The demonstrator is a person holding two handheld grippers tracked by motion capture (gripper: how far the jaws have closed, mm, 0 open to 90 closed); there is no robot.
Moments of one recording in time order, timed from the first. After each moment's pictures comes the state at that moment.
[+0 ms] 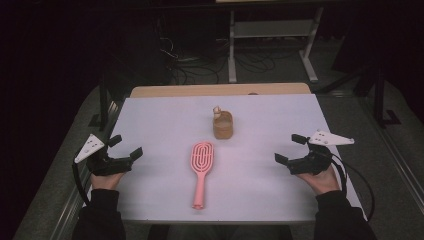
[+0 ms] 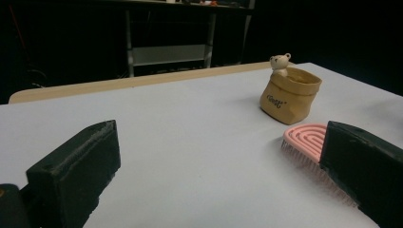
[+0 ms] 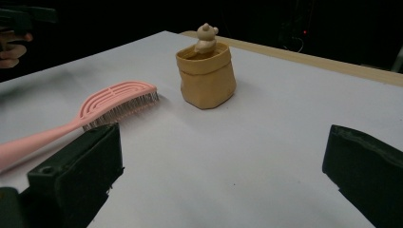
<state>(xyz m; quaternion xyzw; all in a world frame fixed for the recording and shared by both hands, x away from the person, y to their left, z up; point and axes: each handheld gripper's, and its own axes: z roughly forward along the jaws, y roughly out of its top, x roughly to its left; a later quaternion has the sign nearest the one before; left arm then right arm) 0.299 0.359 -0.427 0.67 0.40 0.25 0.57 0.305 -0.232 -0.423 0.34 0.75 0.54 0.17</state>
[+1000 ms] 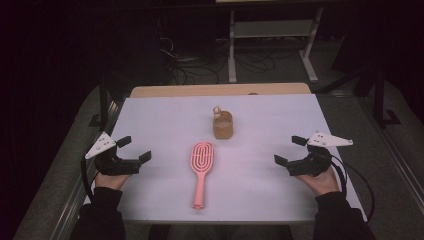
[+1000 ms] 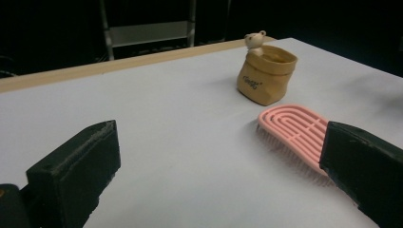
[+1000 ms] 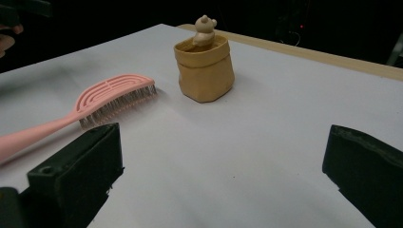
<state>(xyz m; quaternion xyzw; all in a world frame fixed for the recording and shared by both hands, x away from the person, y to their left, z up) 0.299 0.334 -0.415 0.72 0.37 0.22 0.54 0.302 -0.229 -0.424 0.35 0.75 0.53 0.18</state>
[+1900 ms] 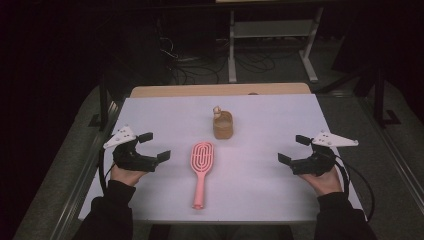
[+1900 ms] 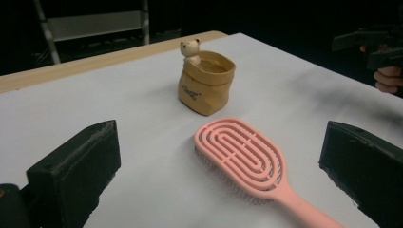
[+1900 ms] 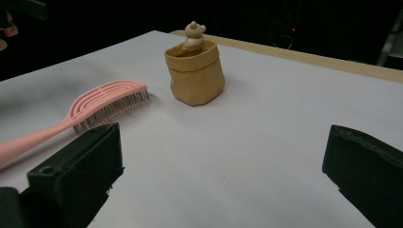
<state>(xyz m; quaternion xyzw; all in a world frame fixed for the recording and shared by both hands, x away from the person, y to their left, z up) 0.307 0.286 -0.395 0.75 0.33 0.15 0.55 0.301 -0.238 -0.424 0.36 0.74 0.54 0.18</state>
